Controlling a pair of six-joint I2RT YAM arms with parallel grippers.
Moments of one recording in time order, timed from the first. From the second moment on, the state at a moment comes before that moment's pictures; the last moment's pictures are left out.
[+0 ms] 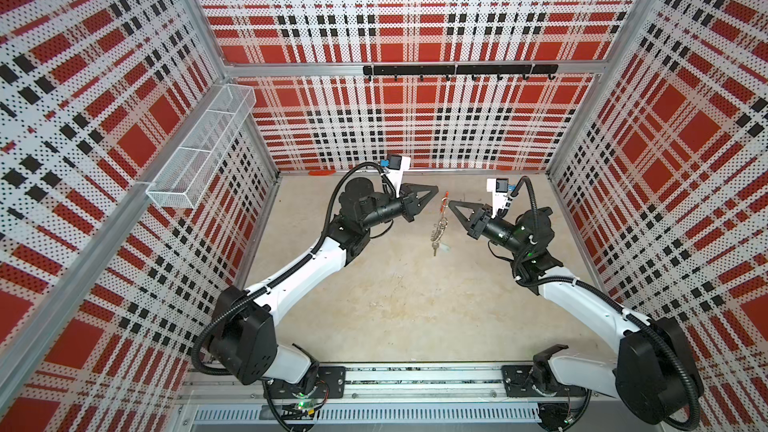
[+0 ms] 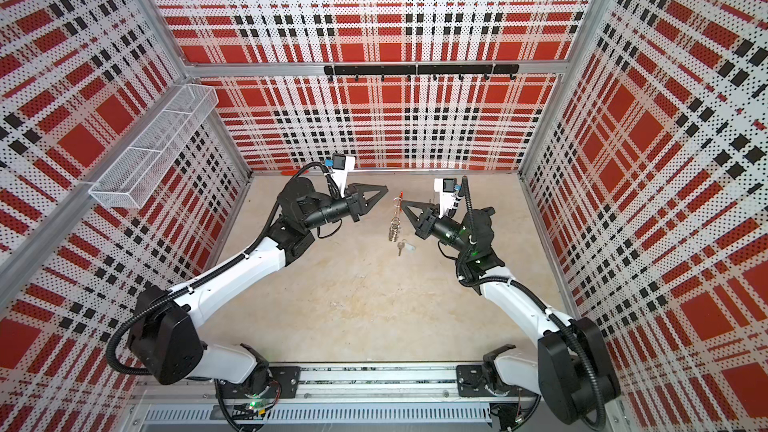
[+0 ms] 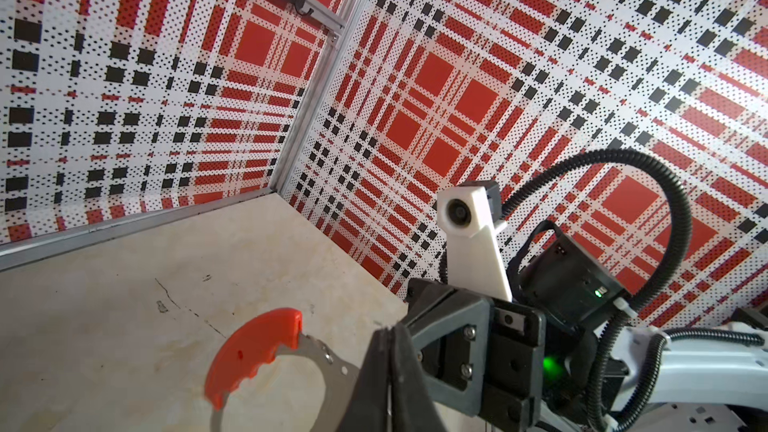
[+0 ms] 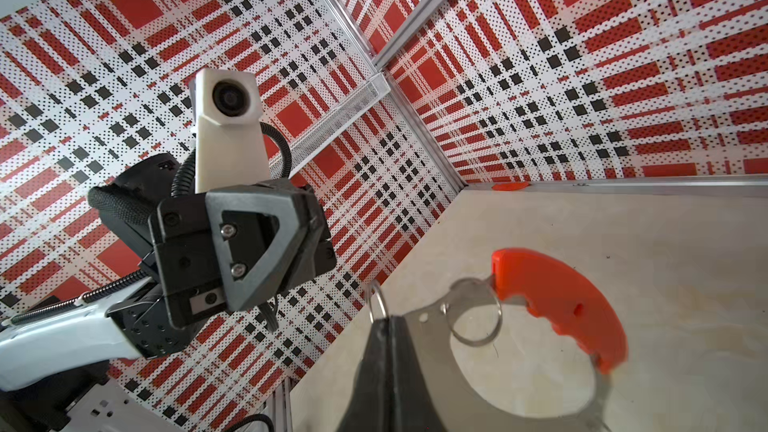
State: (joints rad) left arm -0.57 1.46 1.14 0.41 0.59 -0.55; right arm 0.37 1.23 0.72 0.69 -0.59 0.73
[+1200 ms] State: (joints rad) left arm -0.60 1.48 0.95 0.92 0.54 -0.79; right arm 0.46 1.36 0.64 1.28 -0.45 1.05
